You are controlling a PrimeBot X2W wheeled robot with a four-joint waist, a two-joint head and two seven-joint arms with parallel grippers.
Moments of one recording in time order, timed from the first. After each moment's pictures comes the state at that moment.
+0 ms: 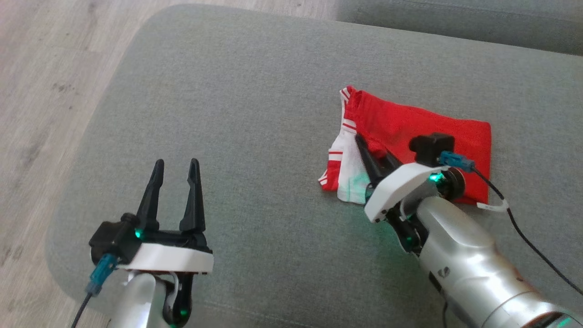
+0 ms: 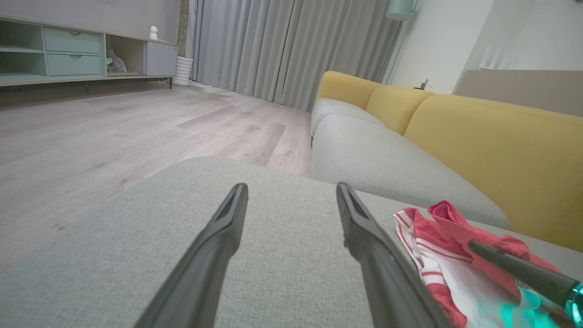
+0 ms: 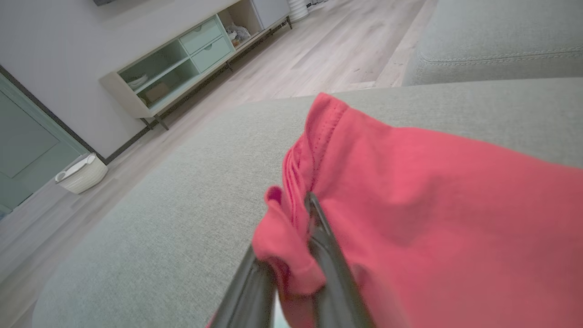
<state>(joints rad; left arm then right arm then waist) -0.18 0.04 -0.16 0.28 -0.33 -0.12 -0.25 -0.67 -0.07 0.68 0.96 0.71 0.13 -0.23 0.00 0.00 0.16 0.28</state>
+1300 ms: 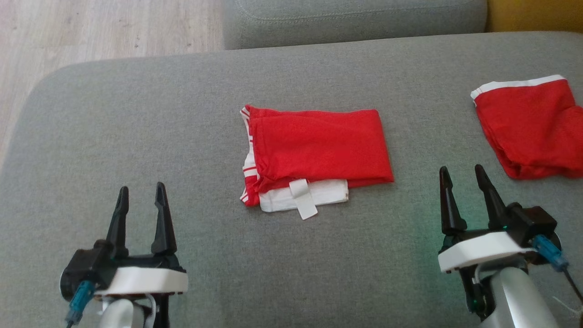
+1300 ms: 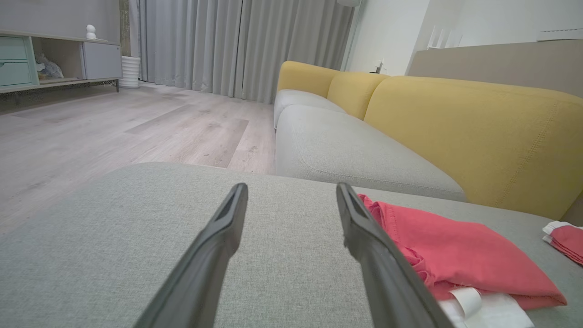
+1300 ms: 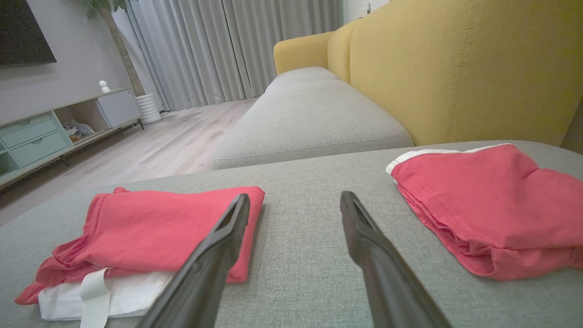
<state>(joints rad) -0.08 0.04 -0.03 0.25 -0.26 -0.09 -0.25 -0.14 -0.05 0.03 0.37 0.16 0.13 -0.25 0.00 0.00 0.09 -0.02</state>
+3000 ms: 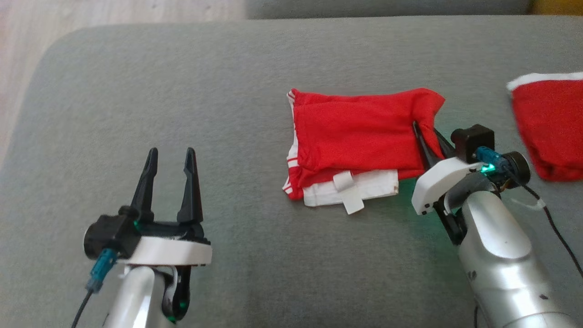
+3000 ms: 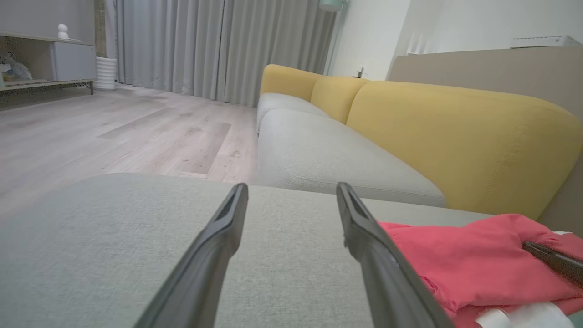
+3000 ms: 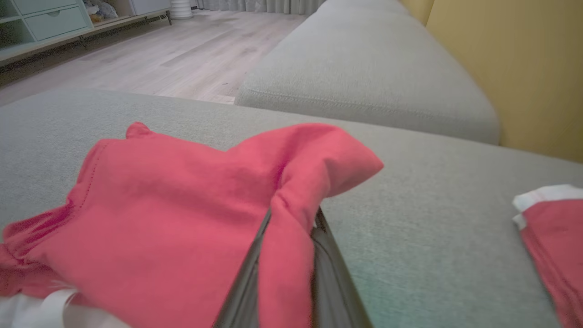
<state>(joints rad) -0.20 0.04 -0.15 0.25 -0.28 -0.09 -0.25 -0.56 -0.06 0.12 0.82 0.00 0.13 -0.14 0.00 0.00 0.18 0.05</state>
